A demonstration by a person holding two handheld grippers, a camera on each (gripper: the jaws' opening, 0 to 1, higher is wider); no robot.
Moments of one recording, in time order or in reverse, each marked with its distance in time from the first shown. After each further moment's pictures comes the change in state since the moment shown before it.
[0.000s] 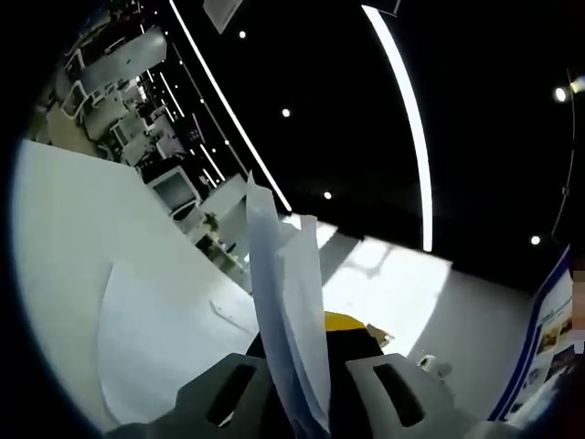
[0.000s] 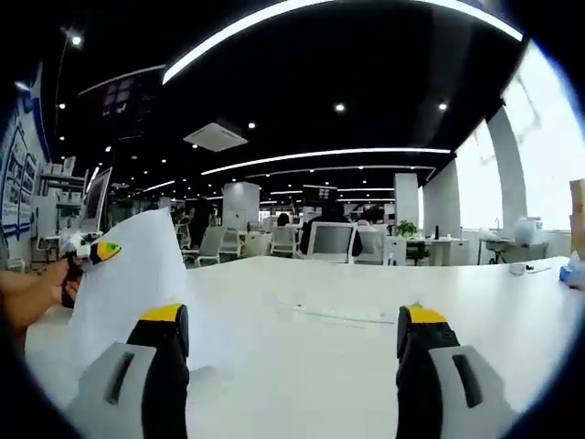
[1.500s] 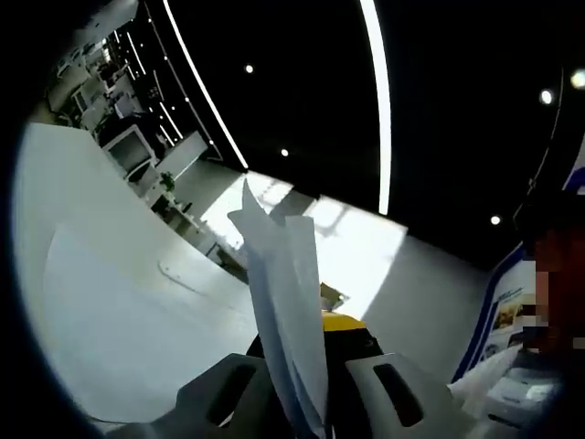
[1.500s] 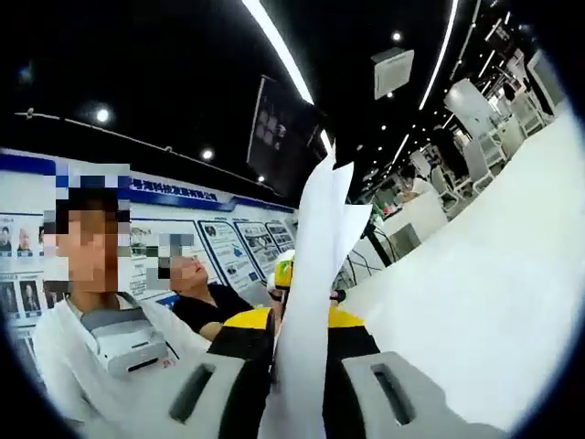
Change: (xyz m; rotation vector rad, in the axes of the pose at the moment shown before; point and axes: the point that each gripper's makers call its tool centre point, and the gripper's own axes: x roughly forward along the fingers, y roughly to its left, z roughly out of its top) left arm 0.002 -0.058 -0.046 -0.034 0.215 -0.223; right arm 0.008 0.211 -0.019 0.579 0.275 1.455
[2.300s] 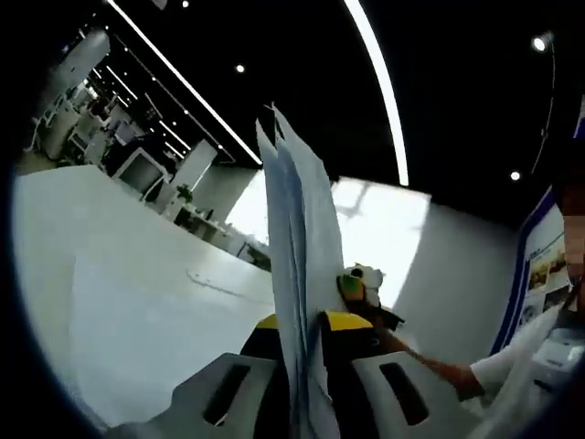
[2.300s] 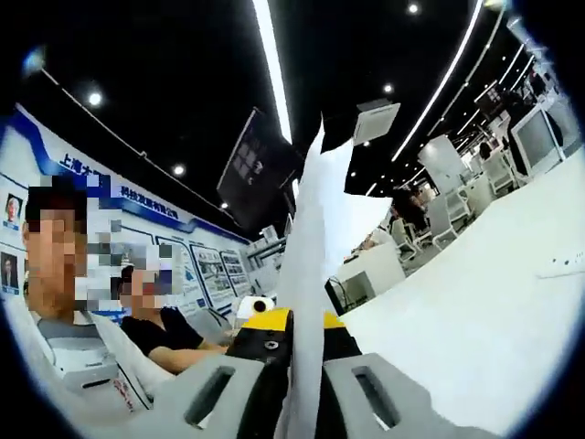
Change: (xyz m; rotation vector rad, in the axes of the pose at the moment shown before) left arm -0.001 0.025 -0.010 0.202 0.077 0.146; right arm -0.022 -0.011 0.057 -0.179 -0.223 -0.281
